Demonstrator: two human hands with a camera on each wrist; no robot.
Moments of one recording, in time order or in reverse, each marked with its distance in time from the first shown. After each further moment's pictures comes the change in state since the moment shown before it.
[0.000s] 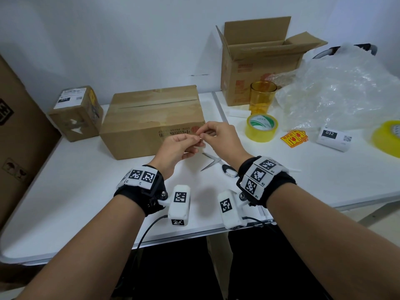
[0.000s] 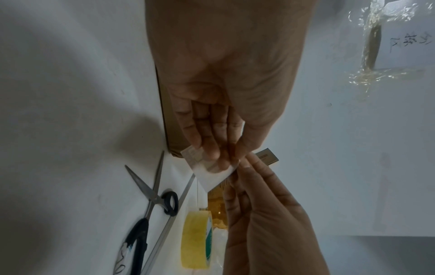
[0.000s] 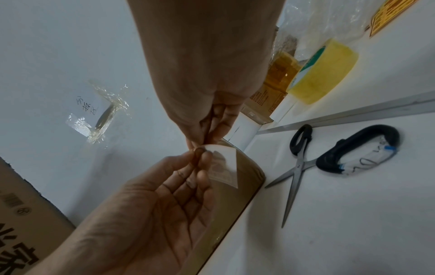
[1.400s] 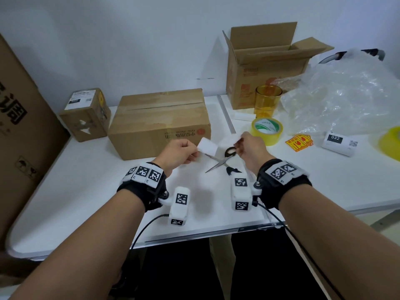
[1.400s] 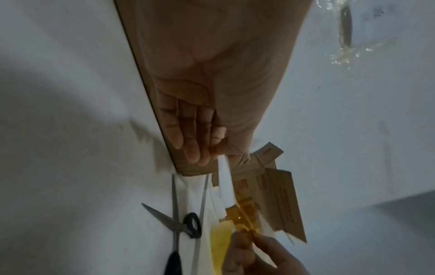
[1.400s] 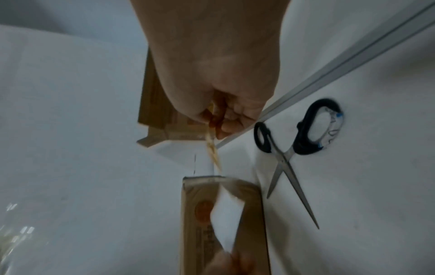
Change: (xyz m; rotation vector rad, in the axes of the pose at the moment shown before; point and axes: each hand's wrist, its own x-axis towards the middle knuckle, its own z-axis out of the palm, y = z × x) left_hand 0.009 -0.006 -0.014 0.324 0.030 -0.047; right_hand 0.008 0.037 -0.026 0.708 0.351 0.721
